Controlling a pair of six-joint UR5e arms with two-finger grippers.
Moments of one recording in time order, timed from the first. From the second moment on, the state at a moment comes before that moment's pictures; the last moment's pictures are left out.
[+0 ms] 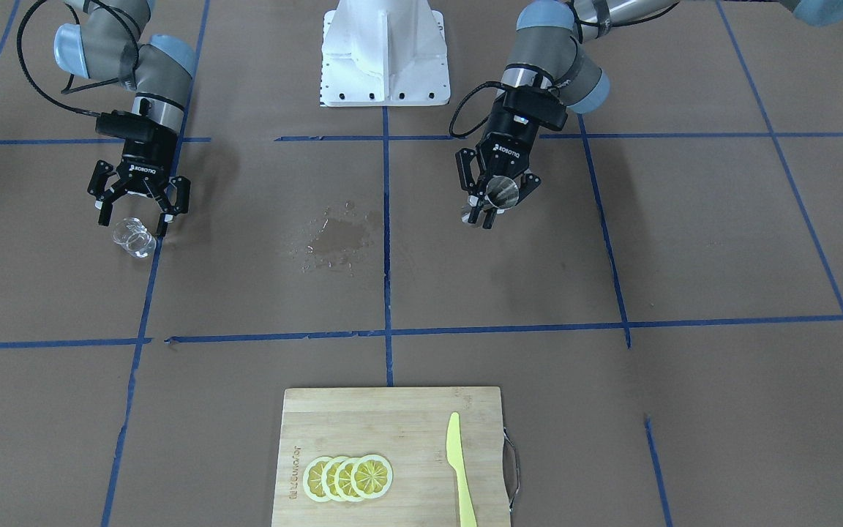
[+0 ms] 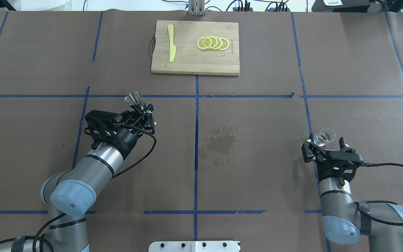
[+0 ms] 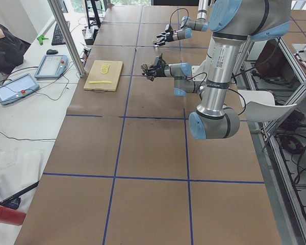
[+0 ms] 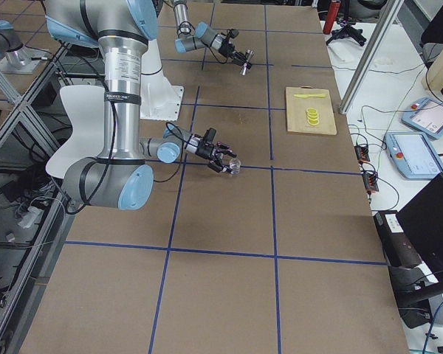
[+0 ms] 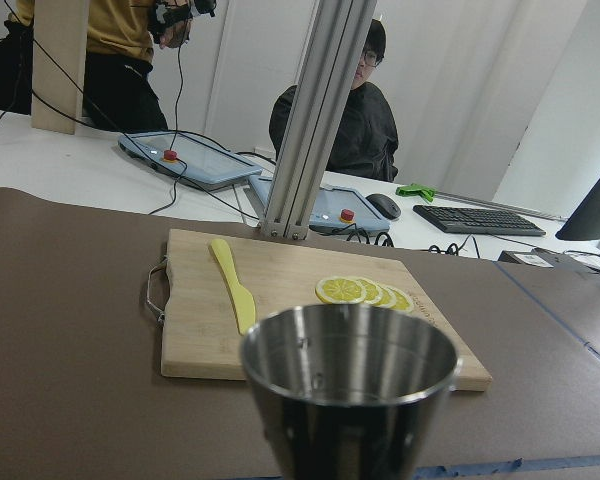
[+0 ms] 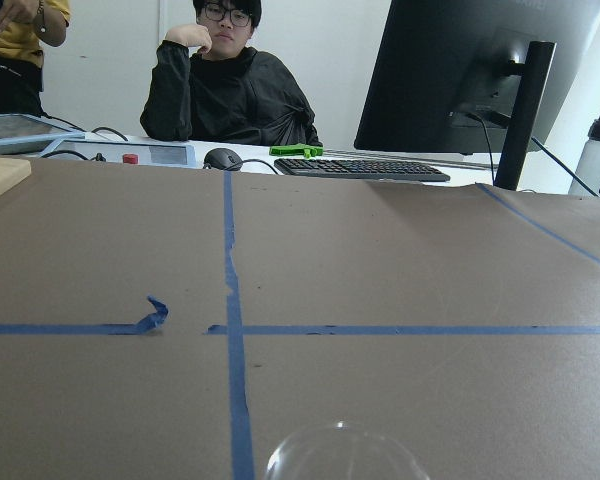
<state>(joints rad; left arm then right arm) -0.28 -1.91 -1.69 -2.65 -0.82 -1.04 0.13 -1.65 1.80 -1.28 0.48 1.78</state>
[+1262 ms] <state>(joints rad) -0.28 -1.91 -1.69 -2.65 -0.82 -1.04 0.16 -1.61 1.75 -1.28 0.51 1.79</state>
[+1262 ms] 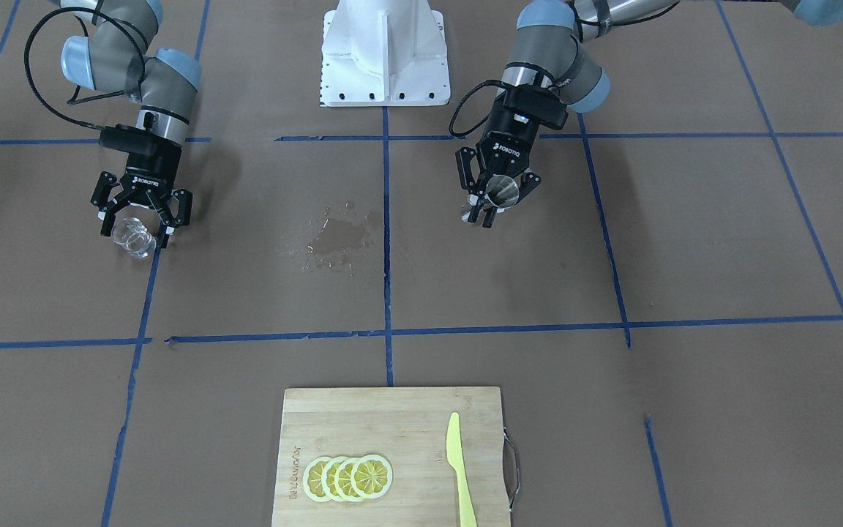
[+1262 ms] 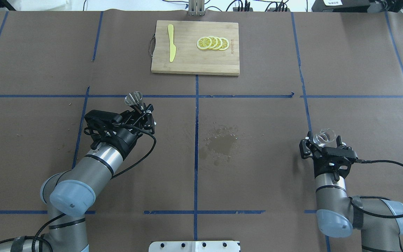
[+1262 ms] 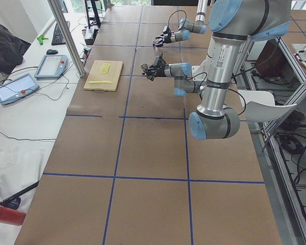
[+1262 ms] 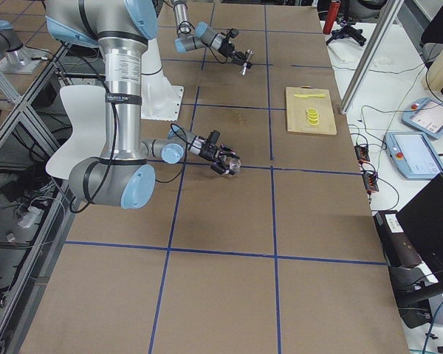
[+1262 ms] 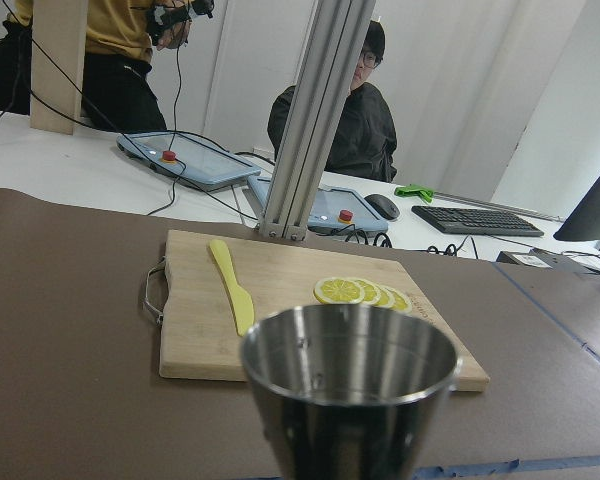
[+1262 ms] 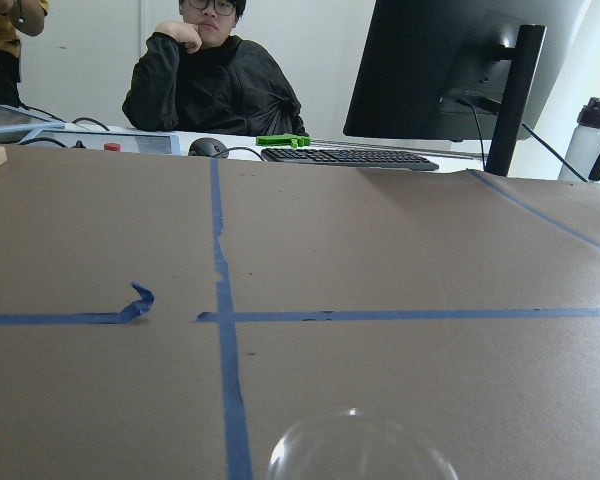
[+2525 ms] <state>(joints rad) -0.28 -1.91 -1.69 -2.64 -0.82 -1.04 0.17 -1.61 1.75 -1.28 0.55 1.79</state>
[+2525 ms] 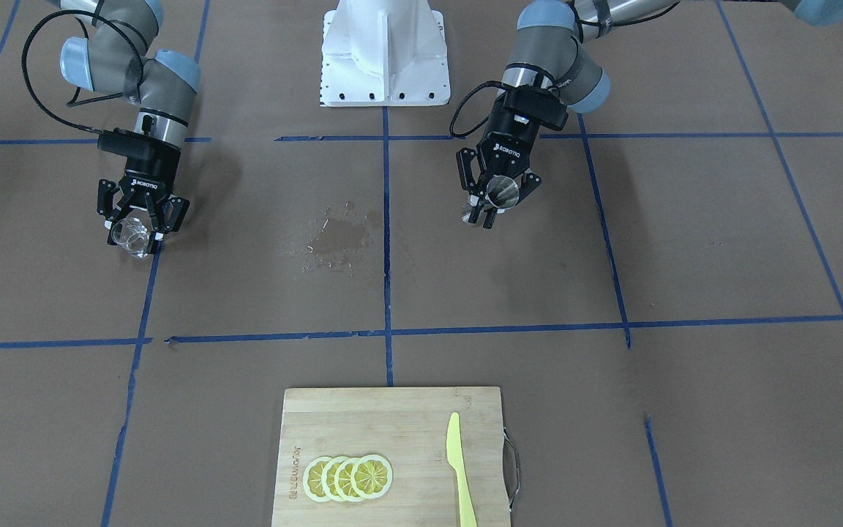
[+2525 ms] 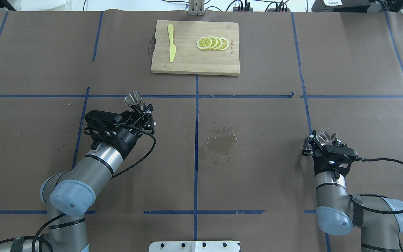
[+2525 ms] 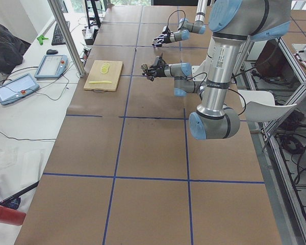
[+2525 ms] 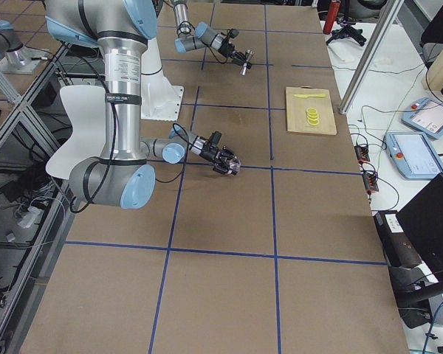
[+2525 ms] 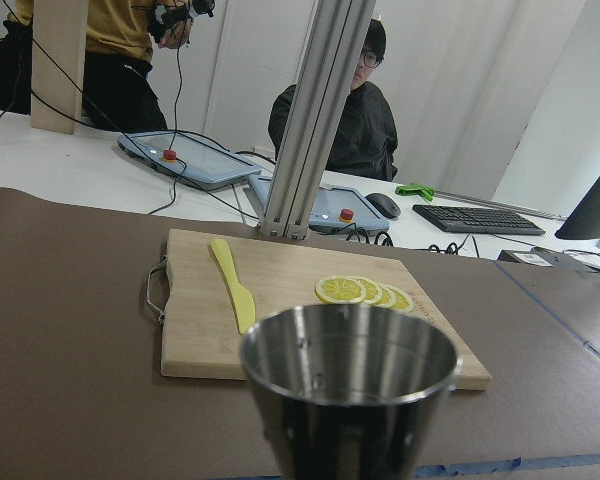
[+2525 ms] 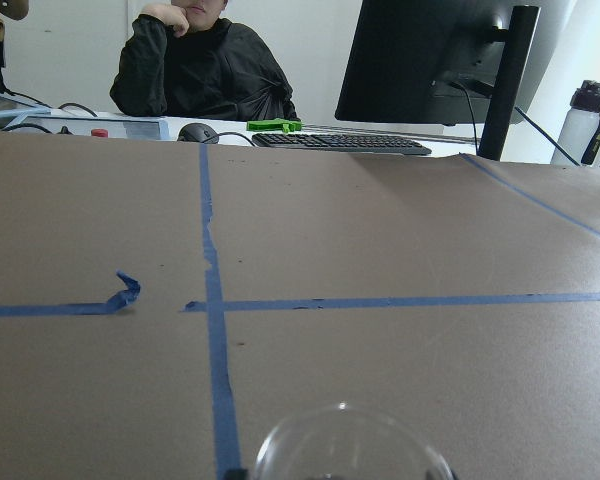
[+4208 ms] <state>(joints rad) -0.18 -1.95 -1.69 -2.65 -0.82 -0.93 0.24 -1.47 2.01 -1.28 0.58 1.14</state>
